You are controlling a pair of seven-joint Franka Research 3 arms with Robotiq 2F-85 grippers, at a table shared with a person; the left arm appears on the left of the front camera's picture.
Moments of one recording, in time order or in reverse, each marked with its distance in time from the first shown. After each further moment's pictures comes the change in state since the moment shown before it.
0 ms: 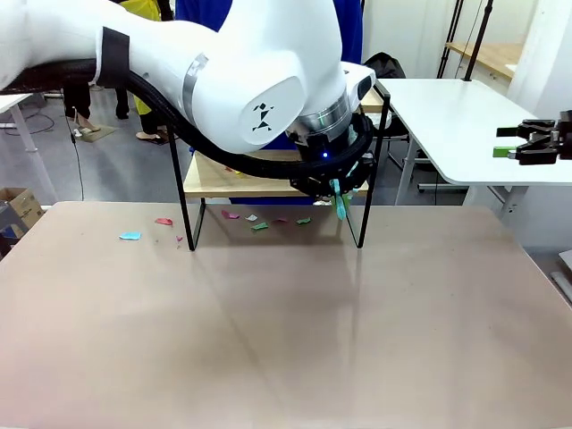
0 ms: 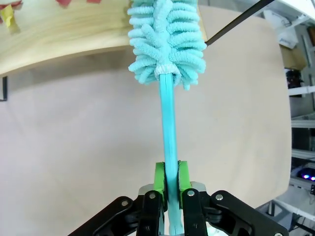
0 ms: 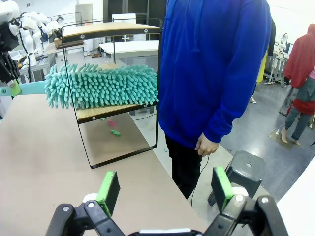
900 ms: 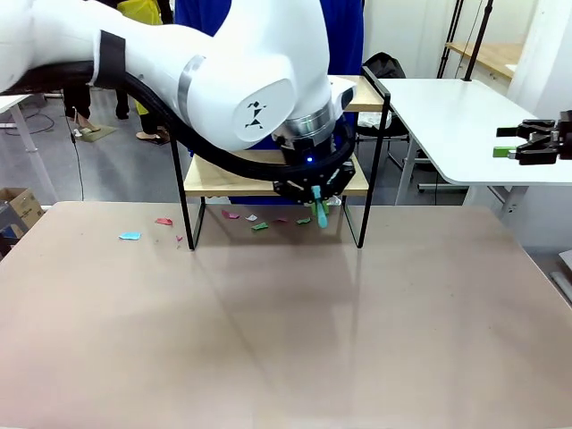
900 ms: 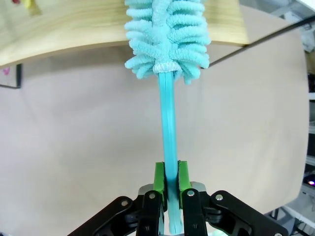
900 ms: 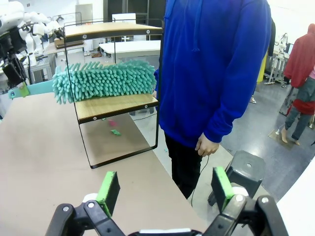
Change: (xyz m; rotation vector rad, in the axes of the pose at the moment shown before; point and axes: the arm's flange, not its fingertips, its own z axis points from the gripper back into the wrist) left arm 0.012 0.028 -0.012 0.083 0.042 0.053; right arm 0.000 0.000 0.000 0.000 0.000 0.000
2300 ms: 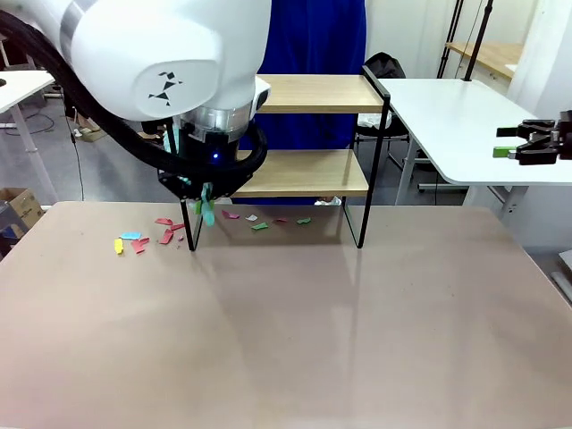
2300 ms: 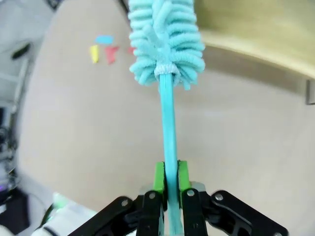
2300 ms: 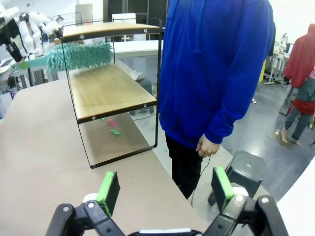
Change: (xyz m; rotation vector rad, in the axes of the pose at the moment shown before) left arm -0.029 0.090 0.076 0.368 -0.145 0.155; right arm 0.000 0.000 0.000 0.000 0.000 0.000
